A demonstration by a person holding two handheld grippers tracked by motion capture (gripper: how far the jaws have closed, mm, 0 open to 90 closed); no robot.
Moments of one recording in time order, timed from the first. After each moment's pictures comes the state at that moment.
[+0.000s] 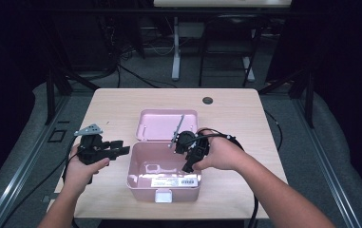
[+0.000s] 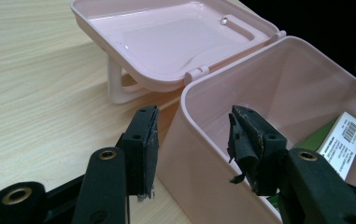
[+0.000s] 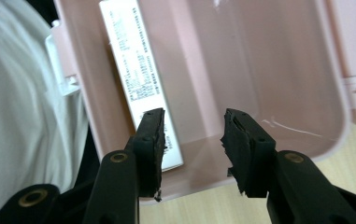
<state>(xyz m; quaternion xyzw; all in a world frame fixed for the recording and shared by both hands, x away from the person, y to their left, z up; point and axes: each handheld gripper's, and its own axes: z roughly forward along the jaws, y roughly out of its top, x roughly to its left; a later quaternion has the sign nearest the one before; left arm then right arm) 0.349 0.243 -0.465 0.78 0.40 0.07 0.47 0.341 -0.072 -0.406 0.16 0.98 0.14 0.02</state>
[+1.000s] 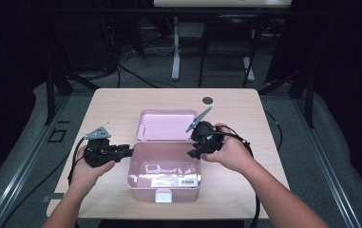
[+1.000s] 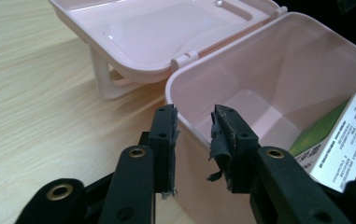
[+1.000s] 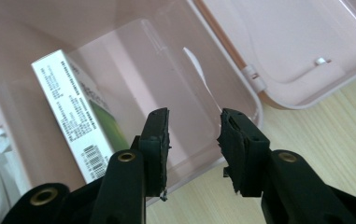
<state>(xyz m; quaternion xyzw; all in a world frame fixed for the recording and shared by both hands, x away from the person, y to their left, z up) 0.346 0.228 -0.473 0.81 0.38 0.08 0.45 0.358 -0.112 -0.413 0.27 0.93 0.25 0.07</state>
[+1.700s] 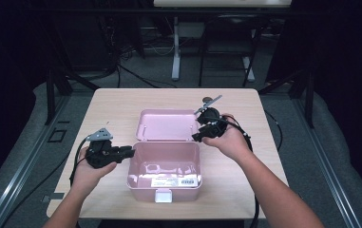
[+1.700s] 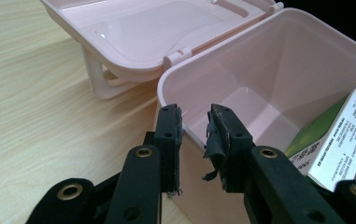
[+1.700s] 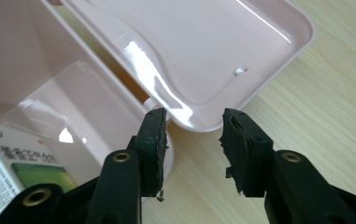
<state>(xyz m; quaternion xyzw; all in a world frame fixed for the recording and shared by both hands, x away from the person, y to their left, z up) 0.345 0.224 -0.476 0.81 0.37 0.08 0.45 0.403 -0.130 -0.422 0.37 0.88 0.28 0.10</state>
